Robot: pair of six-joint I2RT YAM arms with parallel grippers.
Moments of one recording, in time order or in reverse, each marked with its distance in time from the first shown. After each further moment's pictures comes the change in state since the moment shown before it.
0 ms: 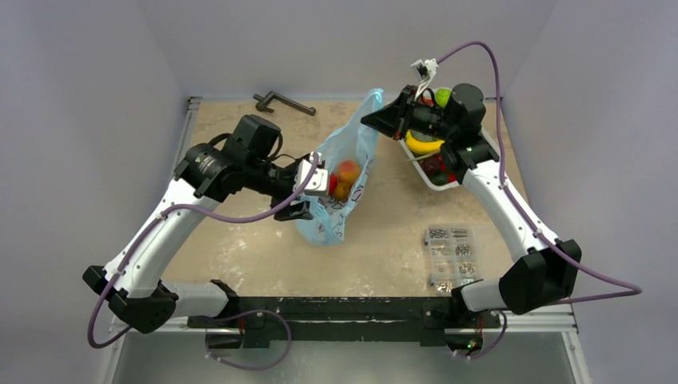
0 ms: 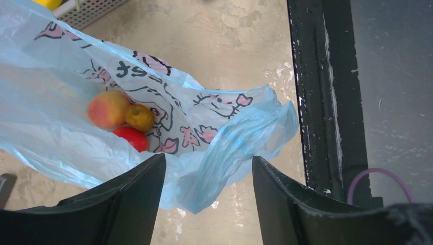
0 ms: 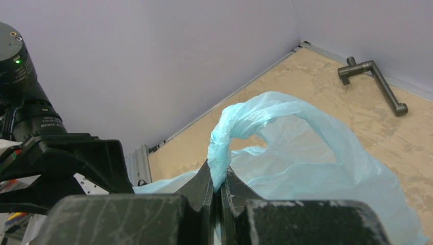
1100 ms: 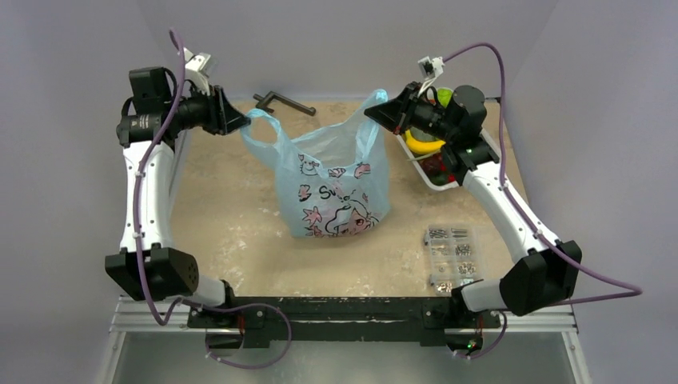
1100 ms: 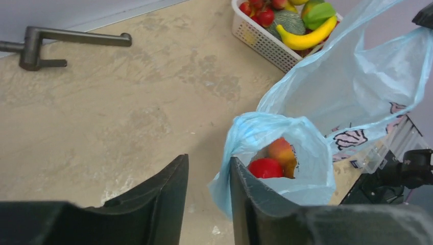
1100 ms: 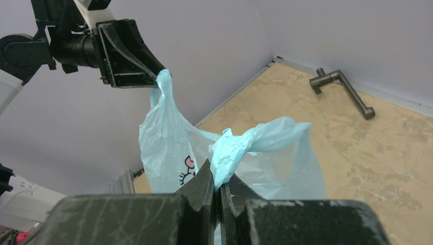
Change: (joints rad) left arm 0.800 0.151 0.034 0.468 0.245 -0.739; right arm 0.001 -0.026 -0.014 0.034 0.131 0.022
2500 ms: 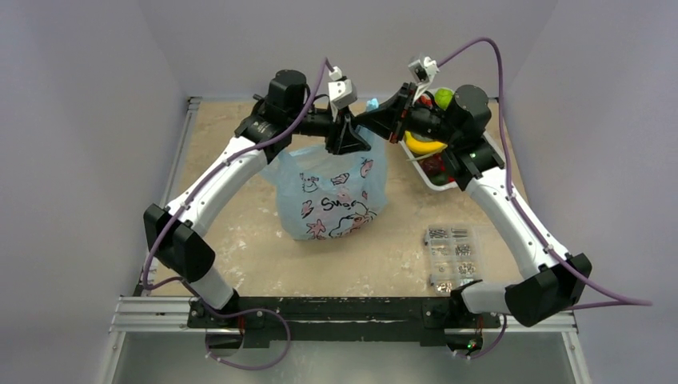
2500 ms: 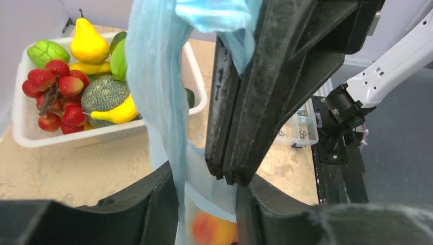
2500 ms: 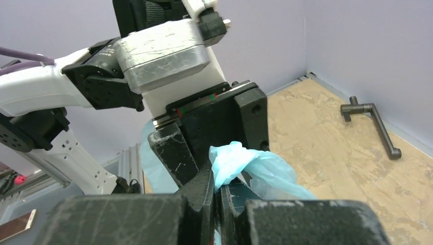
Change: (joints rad) left arm -0.711 0.222 0.036 0.425 0.022 0.055; right arm 0.077 -0.039 0.058 -0.051 -0.105 -0.132
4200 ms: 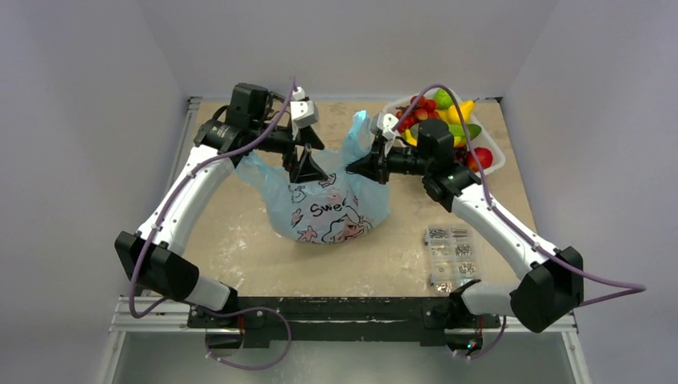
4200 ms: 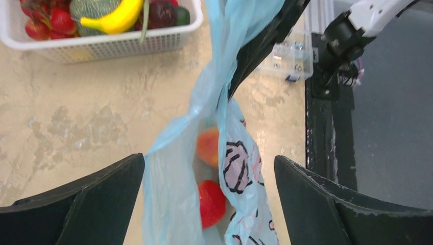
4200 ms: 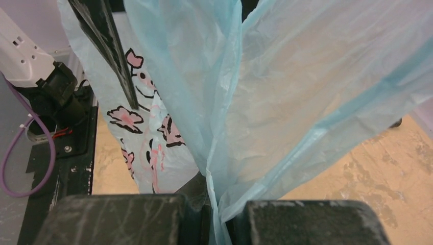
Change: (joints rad) left arm 0.197 -0.162 -0.092 -0.433 0.099 0.310; right arm 0.105 -0.025 -0.272 -0.109 -0.003 -0.525
